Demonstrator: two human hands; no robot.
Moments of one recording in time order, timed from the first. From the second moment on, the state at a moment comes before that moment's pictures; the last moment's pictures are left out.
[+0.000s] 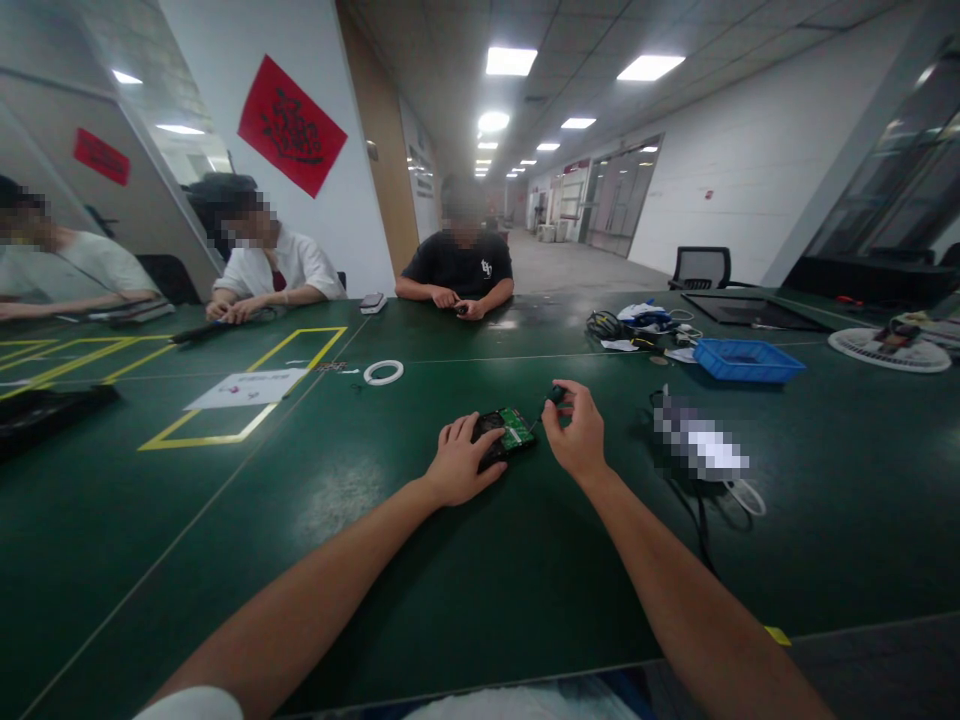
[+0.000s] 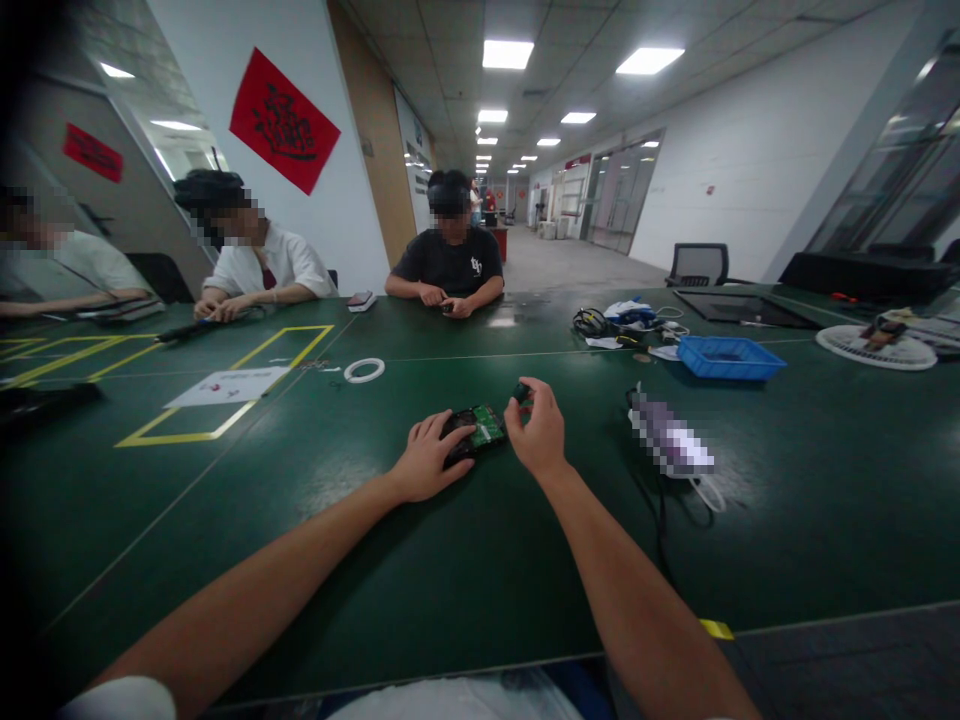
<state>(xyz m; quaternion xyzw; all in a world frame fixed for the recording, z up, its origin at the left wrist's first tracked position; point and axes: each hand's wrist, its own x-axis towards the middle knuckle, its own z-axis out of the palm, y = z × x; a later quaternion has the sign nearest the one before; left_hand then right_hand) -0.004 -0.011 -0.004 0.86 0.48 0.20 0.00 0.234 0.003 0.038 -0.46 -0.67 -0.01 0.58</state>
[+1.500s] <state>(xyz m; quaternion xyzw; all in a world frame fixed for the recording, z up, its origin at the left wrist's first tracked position) -0.004 -0.011 -0.004 0.86 0.48 0.19 -0.01 0.233 -0.003 0.044 -0.46 -0.71 -0.02 0.53</state>
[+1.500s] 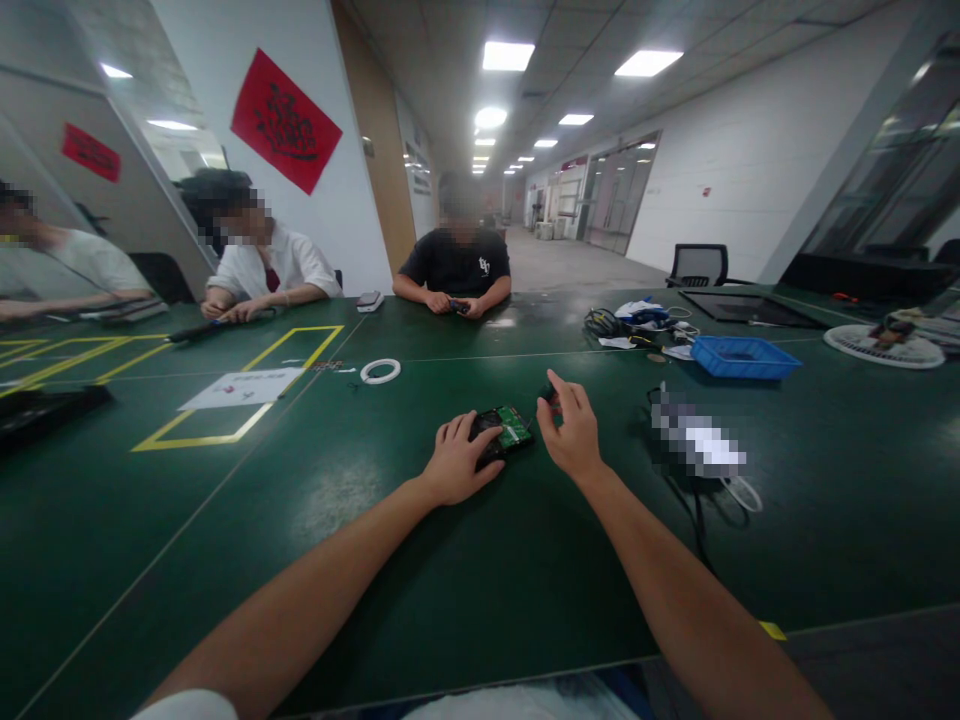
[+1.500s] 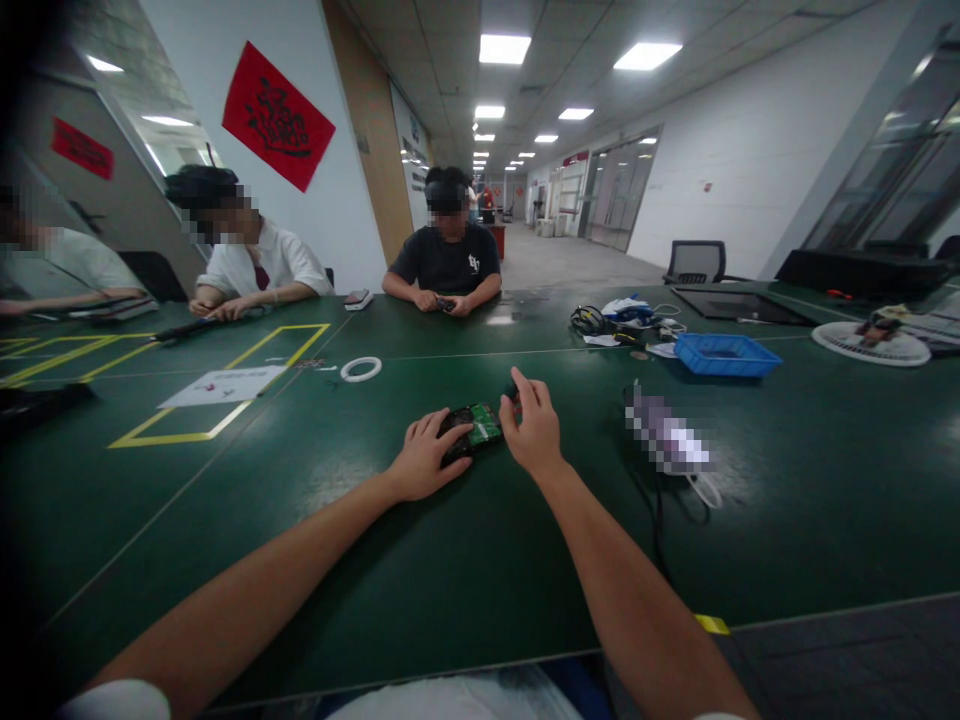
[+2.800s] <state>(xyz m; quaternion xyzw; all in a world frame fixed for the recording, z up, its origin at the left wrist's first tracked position) -0.004 -0.010 -0.003 0.85 0.48 0.19 0.01 0.234 0.001 0.040 -0.46 -0.67 0.01 0.58</state>
